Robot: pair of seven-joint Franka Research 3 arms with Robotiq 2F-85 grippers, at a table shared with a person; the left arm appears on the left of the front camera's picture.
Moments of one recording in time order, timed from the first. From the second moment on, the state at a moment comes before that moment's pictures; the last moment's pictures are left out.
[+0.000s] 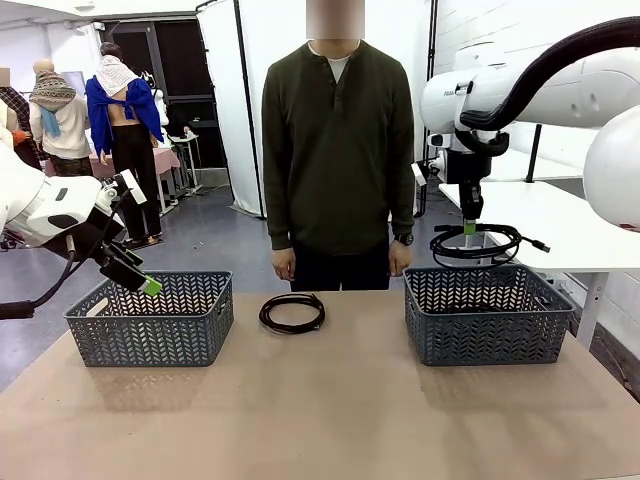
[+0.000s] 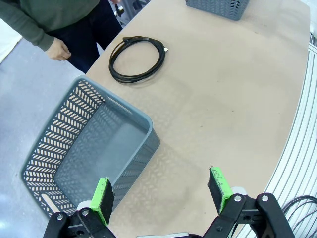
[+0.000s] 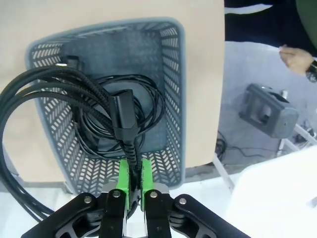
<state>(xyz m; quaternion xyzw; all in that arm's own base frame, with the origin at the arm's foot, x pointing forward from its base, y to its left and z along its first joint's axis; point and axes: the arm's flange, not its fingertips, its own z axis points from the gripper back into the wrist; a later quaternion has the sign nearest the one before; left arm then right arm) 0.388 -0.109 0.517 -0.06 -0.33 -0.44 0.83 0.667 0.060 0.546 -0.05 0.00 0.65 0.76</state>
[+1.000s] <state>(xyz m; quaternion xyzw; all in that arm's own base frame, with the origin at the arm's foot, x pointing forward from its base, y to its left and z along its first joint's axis) 0.388 -0.109 0.517 -0.06 -0.33 -0.44 0.83 0.670 0.060 0.545 -0.05 0.00 0.65 0.76</state>
